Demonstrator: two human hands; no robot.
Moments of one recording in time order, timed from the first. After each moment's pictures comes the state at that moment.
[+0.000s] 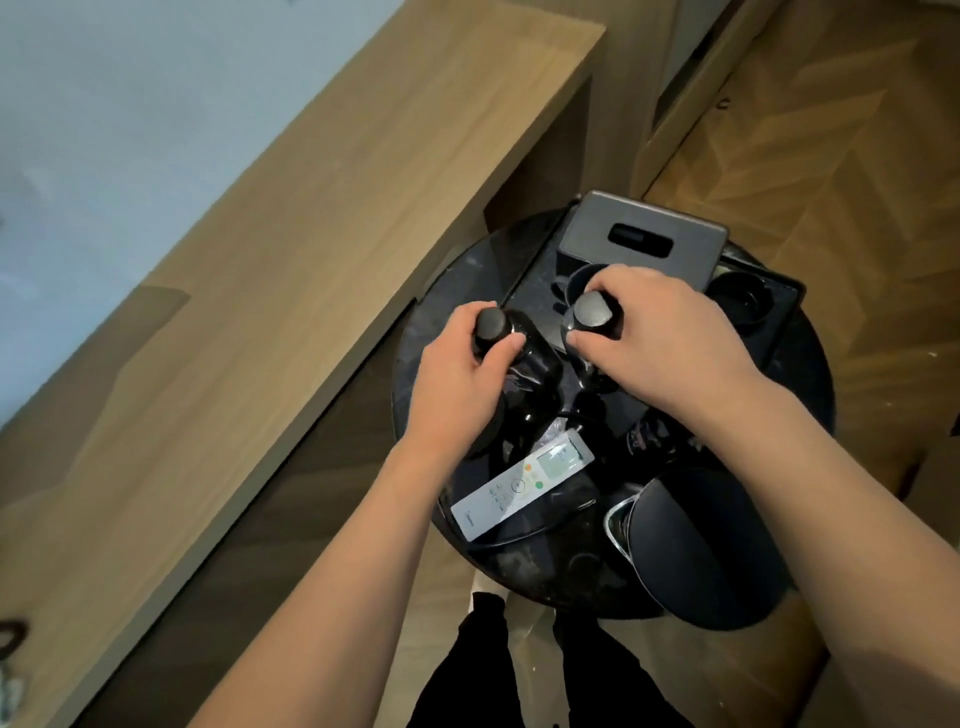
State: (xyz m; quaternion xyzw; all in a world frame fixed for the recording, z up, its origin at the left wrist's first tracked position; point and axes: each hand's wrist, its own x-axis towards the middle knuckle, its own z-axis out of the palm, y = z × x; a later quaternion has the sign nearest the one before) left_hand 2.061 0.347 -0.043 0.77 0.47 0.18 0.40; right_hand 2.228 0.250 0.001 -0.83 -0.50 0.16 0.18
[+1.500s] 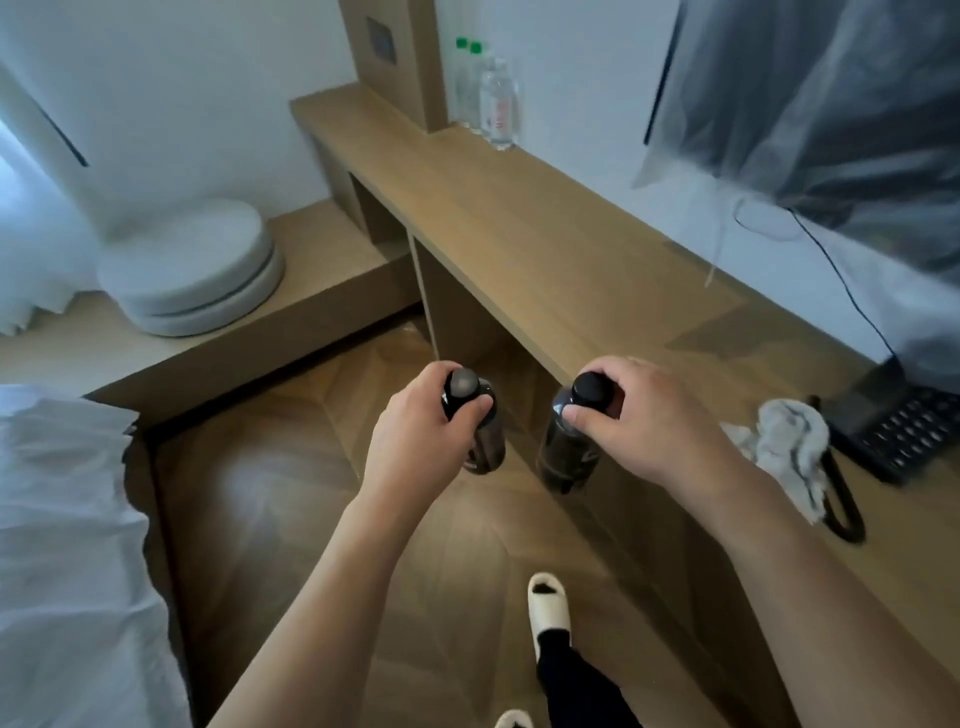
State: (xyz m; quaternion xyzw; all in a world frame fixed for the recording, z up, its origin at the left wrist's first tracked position) left_hand 1.271 0.012 0.053 0.09 0.91 0.41 0.03; right_hand 1.333 0.221 0.077 -0.10 -0.95 0.31 0.00
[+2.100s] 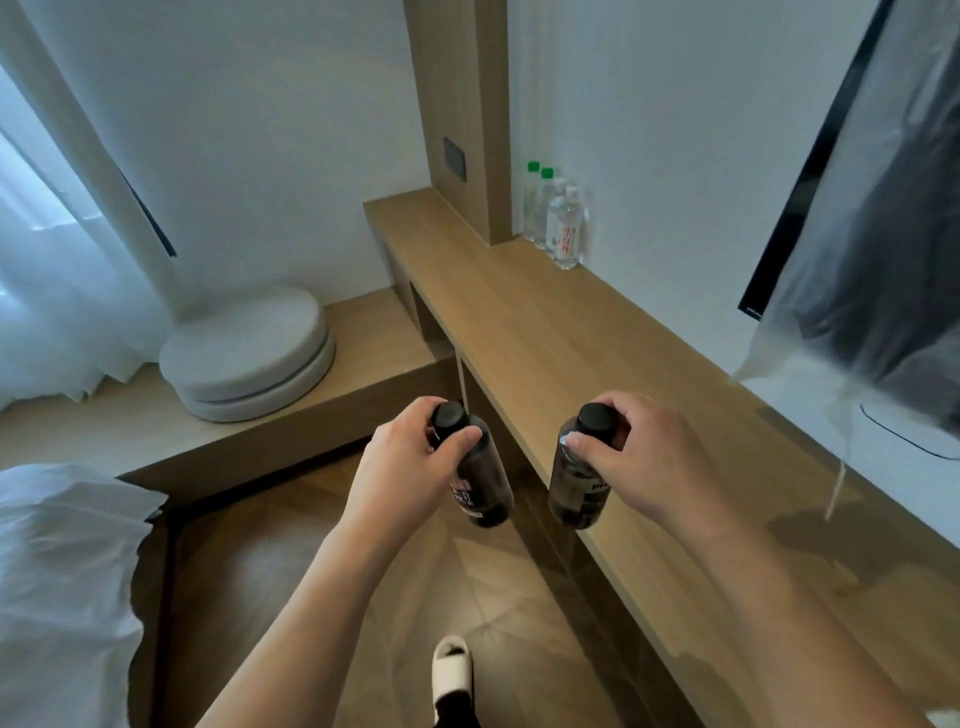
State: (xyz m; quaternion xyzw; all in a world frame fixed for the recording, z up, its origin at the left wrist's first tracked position) left_hand 1.036 0.043 0.096 0.06 0.90 0.42 -0.01; right_hand 1.067 0.275 0.096 -0.06 -0.93 0.35 0.06
